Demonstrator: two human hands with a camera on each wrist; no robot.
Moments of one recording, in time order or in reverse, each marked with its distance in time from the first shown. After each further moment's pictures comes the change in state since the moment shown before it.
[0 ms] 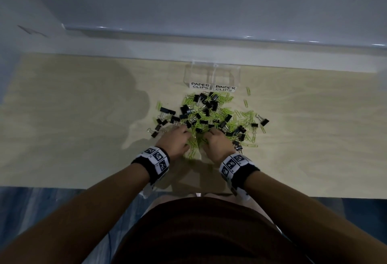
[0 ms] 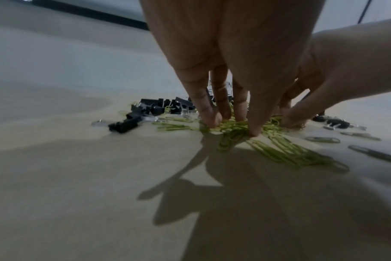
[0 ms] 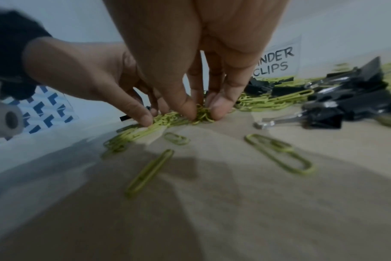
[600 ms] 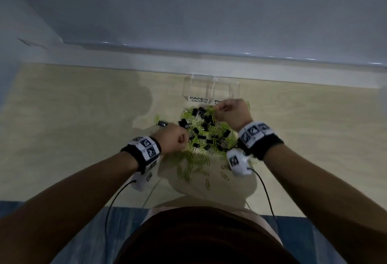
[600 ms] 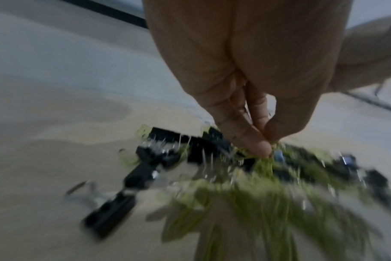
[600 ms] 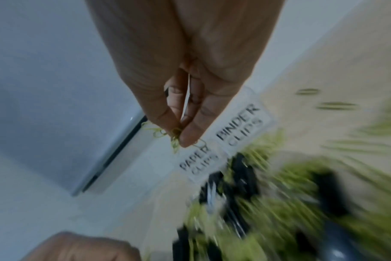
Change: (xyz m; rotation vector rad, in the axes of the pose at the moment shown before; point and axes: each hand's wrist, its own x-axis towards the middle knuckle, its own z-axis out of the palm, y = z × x) left_hand 0.036 -0.024 -0.048 -0.367 -0.083 -0.040; right_hand 0.068 0.025 -0.111 0.705 0.193 0.191
